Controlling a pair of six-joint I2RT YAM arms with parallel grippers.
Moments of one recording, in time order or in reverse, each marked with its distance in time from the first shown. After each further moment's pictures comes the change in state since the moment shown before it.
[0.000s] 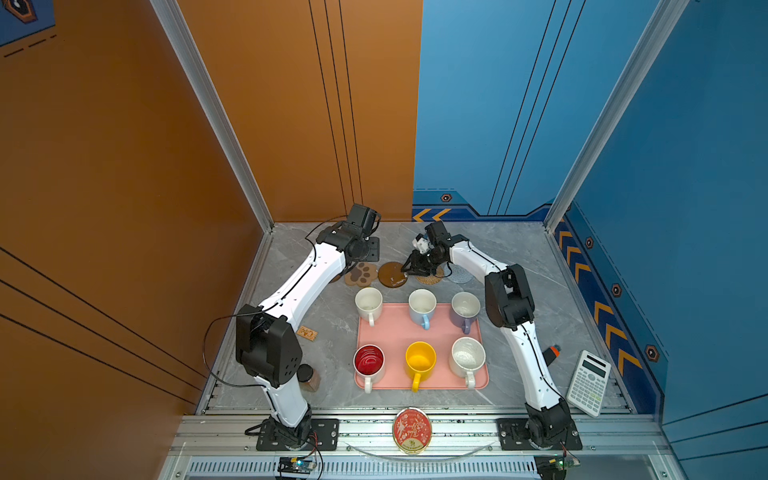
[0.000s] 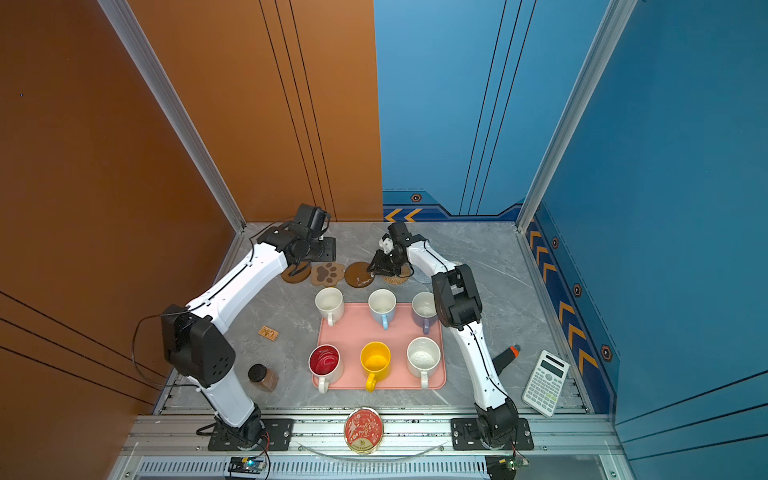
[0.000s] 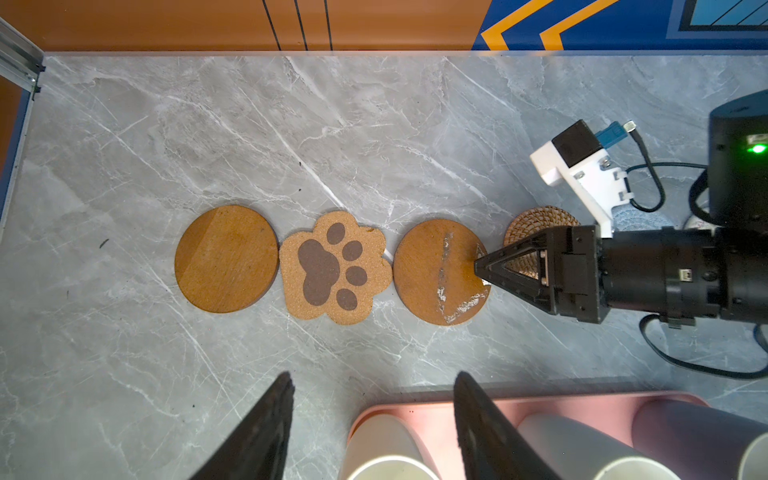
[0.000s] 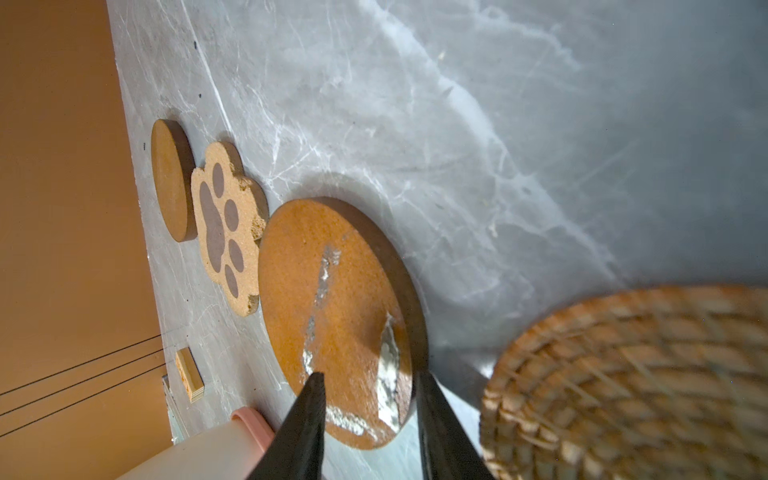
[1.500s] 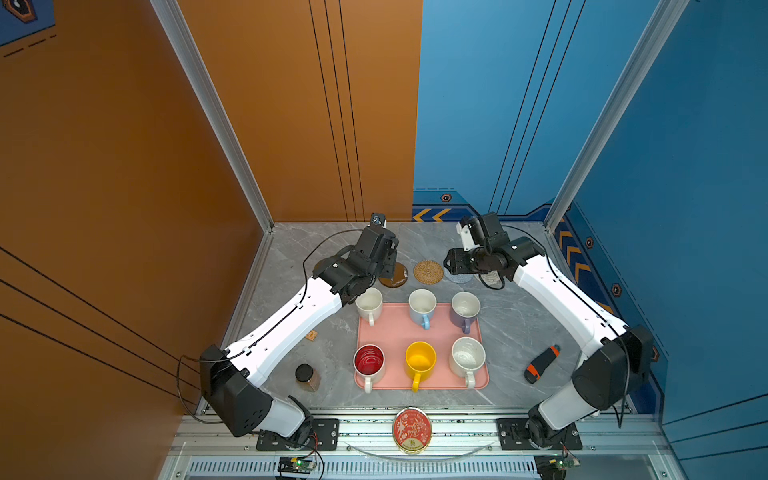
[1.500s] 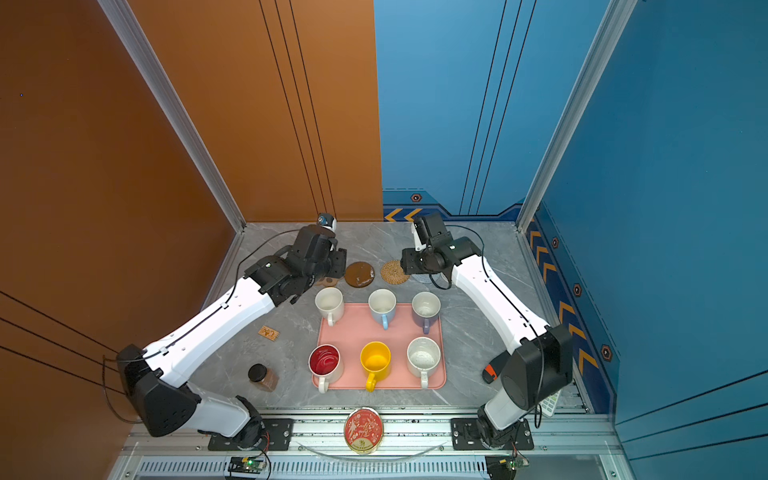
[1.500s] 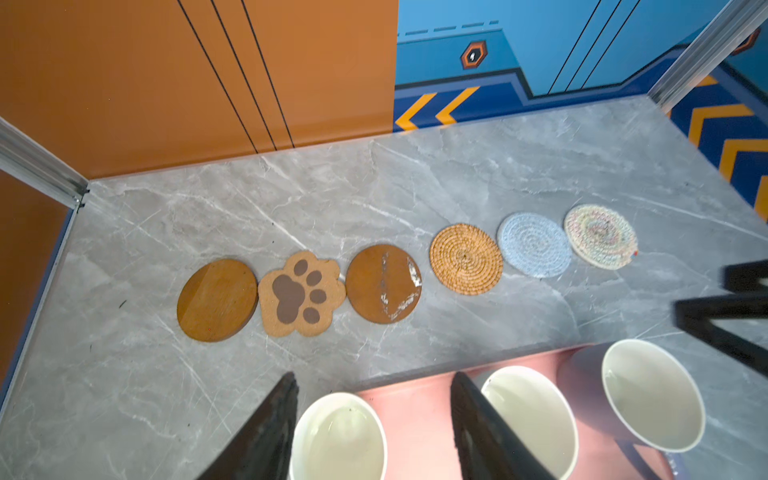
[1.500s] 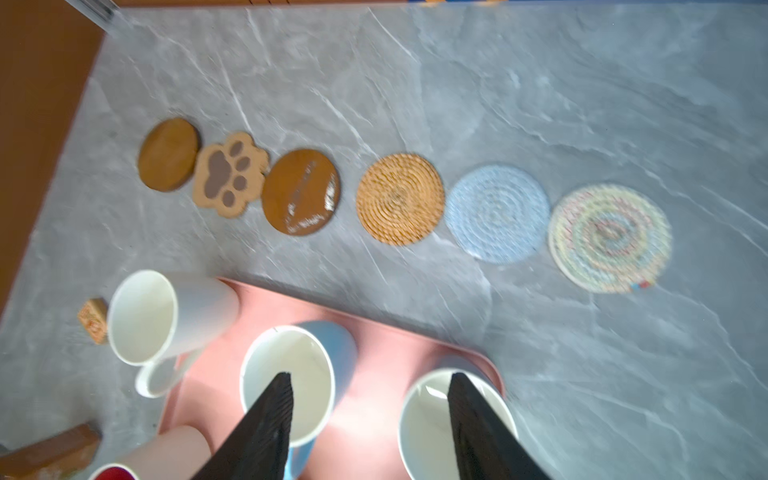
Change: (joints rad) left arm -0.248 -0.319 -0.279 0.185 -0.196 0.031; right arm 0.052 -0.999 -0.656 -0.186 0.612 -0.184
